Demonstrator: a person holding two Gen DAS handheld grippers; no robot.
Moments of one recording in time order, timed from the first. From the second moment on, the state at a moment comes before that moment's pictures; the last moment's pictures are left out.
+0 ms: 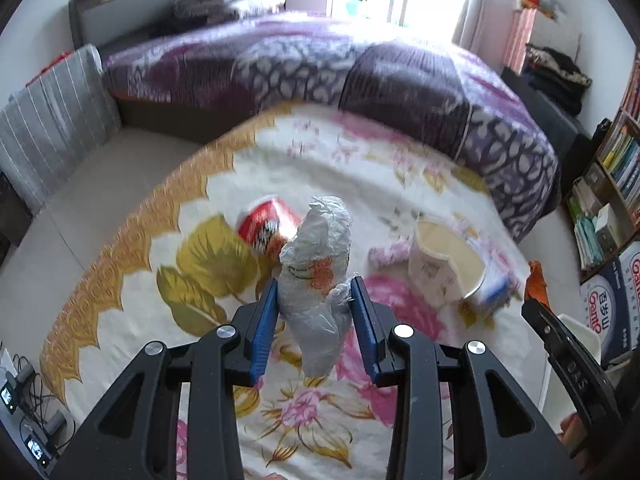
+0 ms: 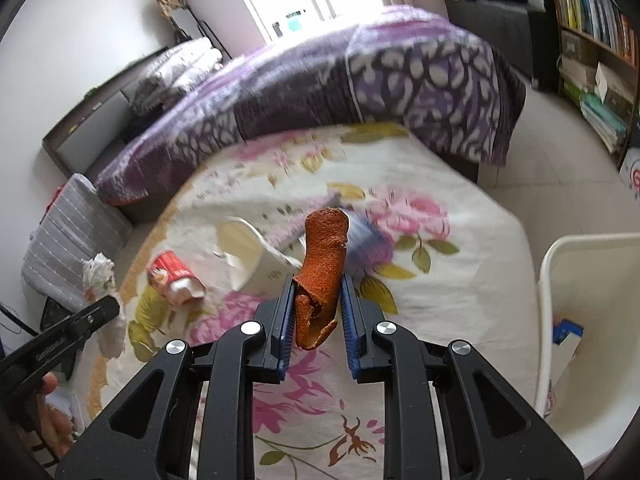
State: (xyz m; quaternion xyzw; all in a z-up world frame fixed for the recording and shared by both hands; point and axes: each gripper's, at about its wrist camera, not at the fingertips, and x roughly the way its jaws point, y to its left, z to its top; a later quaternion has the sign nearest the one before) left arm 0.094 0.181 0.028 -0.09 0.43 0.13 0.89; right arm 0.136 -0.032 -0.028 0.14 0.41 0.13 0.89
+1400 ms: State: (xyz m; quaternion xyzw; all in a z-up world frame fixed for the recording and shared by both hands) left arm 0.082 0.075 0.066 -0.04 0.37 0.06 0.93; right arm 0.081 -0.106 0.021 0.12 0.36 0.04 0.92
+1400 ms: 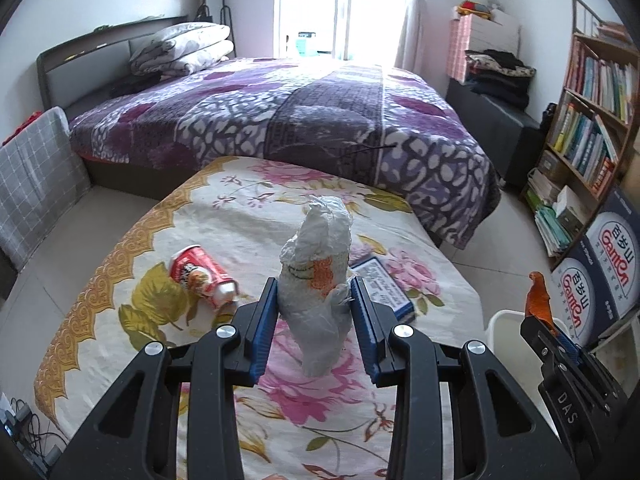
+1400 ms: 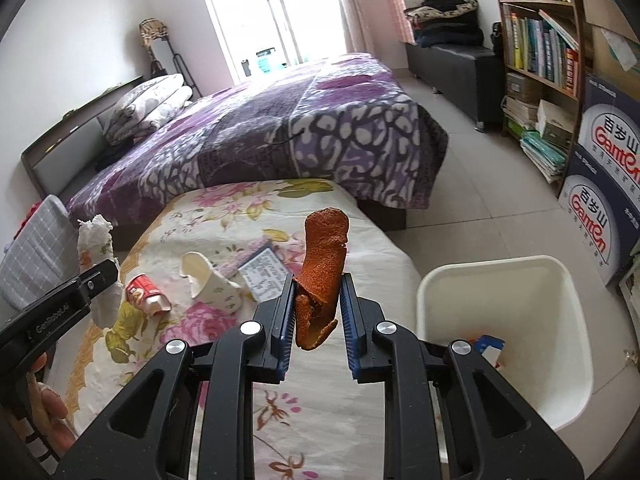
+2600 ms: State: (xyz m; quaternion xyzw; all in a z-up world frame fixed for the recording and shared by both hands) left arm 0.089 -0.061 0.041 0.02 0.39 -0.04 0.92; right arm 0.054 -0.245 0.004 0.18 0.39 -0.11 0.90
